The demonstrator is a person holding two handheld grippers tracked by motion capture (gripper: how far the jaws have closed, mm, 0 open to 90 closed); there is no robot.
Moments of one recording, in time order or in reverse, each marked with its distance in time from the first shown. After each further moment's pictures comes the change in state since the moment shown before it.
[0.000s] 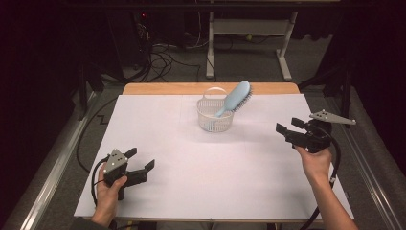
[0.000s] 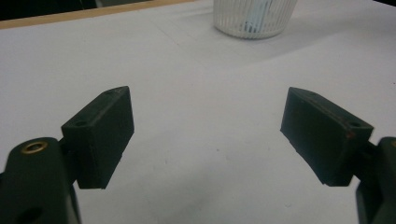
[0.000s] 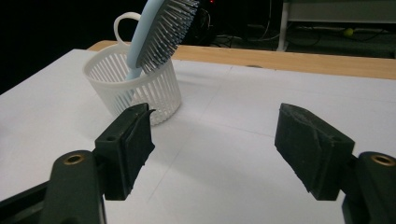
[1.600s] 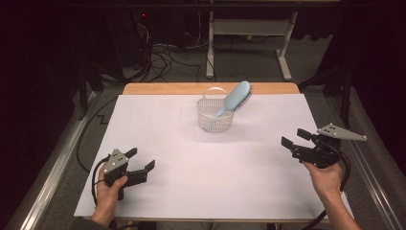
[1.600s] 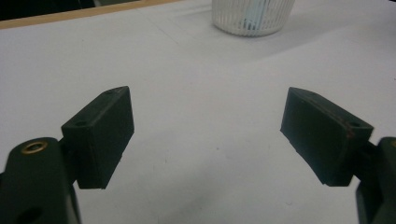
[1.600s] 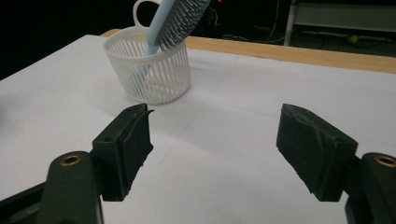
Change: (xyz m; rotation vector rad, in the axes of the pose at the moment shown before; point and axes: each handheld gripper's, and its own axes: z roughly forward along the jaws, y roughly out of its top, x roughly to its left) left arm 0.000 0.000 0.001 0.007 -0.003 0.011; right arm 0.009 -0.023 -0.033 -0.003 0.023 -0.060
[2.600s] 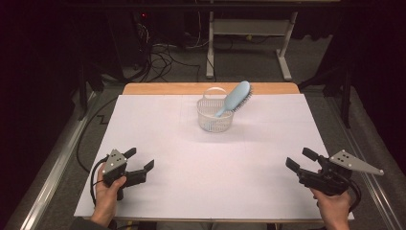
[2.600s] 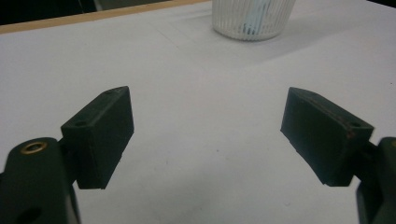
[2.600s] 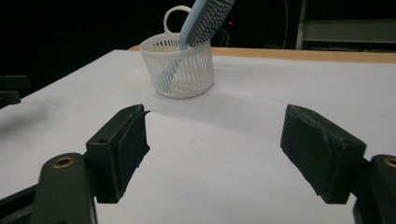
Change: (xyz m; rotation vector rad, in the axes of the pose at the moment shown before) left arm 0.001 0.000 -0.003 -0.016 0.003 -0.008; right arm 0.022 -0.046 -0.042 -0.109 0.045 0.035
